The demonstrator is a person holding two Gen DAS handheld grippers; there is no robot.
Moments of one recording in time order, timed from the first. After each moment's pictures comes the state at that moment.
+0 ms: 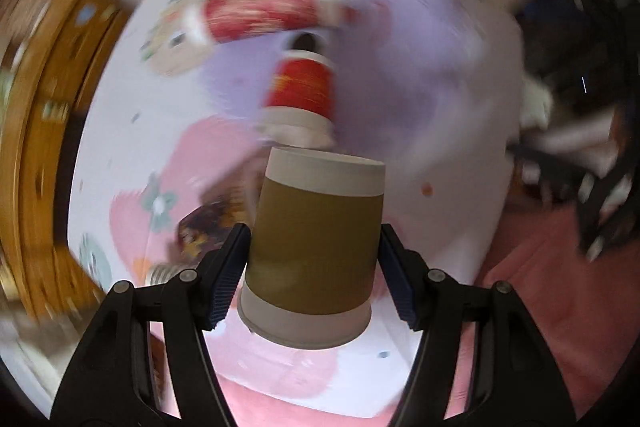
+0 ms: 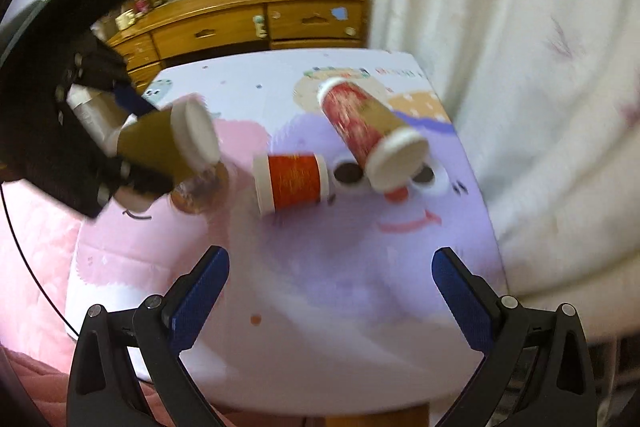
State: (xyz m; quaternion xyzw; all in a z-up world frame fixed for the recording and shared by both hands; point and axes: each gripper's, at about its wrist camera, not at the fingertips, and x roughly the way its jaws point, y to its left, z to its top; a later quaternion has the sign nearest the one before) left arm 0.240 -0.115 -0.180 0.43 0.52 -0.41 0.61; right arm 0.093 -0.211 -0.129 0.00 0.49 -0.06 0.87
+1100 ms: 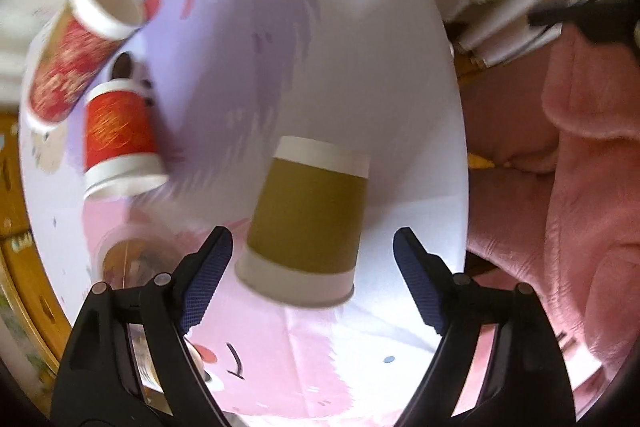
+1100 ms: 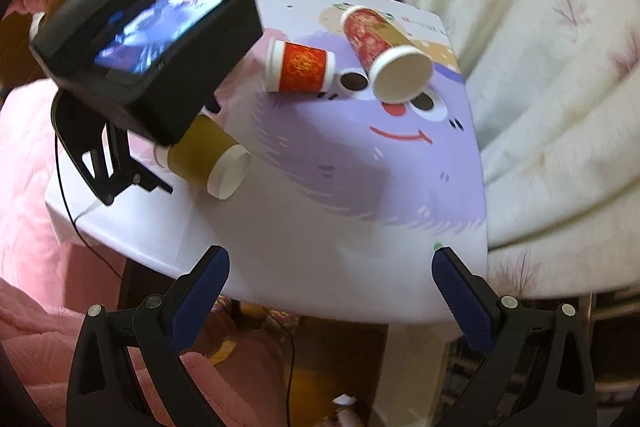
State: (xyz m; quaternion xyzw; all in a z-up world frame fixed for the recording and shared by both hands) left arm 0.136 -0.138 -0.245 0.54 0.48 -0.50 0.48; right arm 0.013 -0.233 -0.151 -0.10 0.55 0.02 0.83
